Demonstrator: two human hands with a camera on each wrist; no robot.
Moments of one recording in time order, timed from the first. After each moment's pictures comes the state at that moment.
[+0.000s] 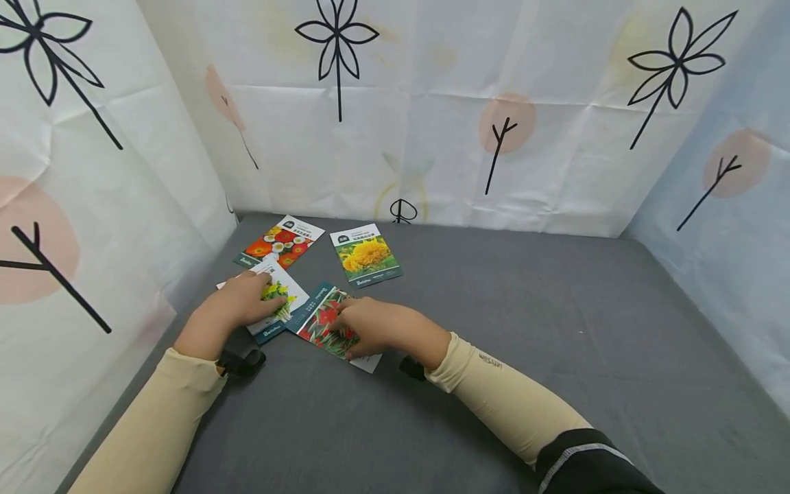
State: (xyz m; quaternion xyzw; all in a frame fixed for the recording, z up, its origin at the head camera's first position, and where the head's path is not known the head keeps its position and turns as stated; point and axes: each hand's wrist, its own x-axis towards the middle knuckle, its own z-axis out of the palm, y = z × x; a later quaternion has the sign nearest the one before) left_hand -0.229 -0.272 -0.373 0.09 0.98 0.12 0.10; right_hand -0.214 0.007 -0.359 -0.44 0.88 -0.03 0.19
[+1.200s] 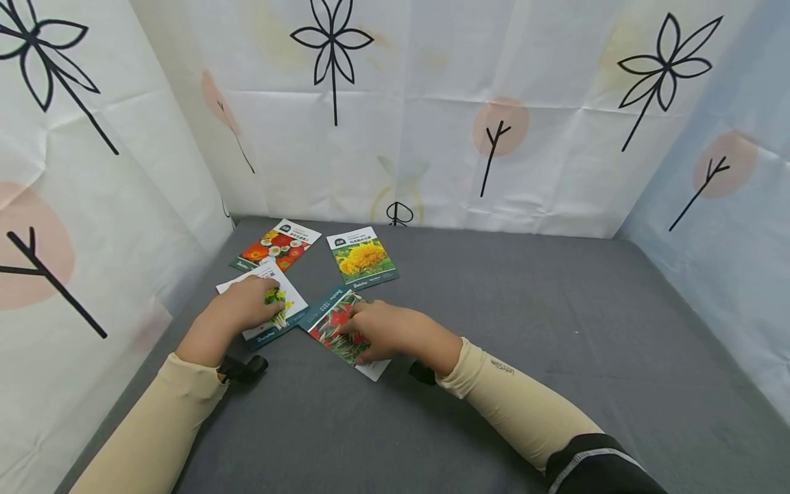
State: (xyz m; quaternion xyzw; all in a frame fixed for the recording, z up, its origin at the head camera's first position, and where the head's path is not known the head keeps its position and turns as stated) left_hand -0.229 -0.262 -0.377 0.13 0.98 0.11 0.07; right_hand -0.206 0.028 -0.360 -0.43 0.89 -0.01 0.17
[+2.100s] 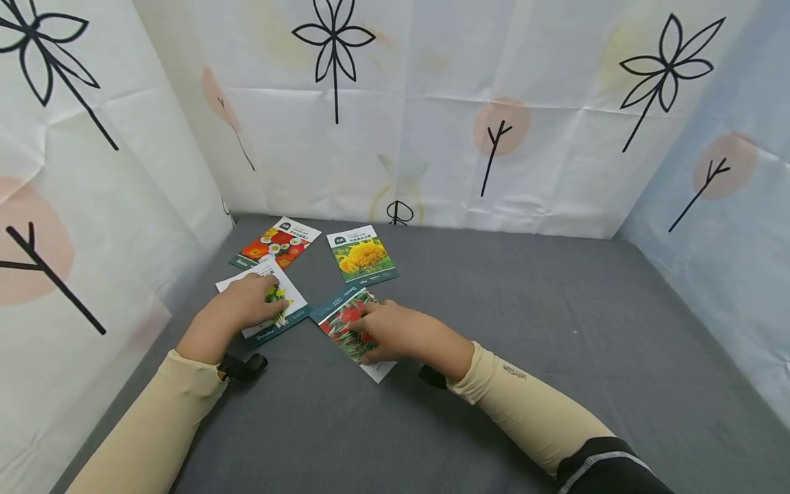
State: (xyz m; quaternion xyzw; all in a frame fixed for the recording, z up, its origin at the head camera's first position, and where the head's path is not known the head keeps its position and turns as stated) left_hand -0.225 -0.260 -0.373 0.12 0.98 0.11 0.08; right_hand -0.199 0.039 -0.362 -0.39 0.91 0.00 0.17
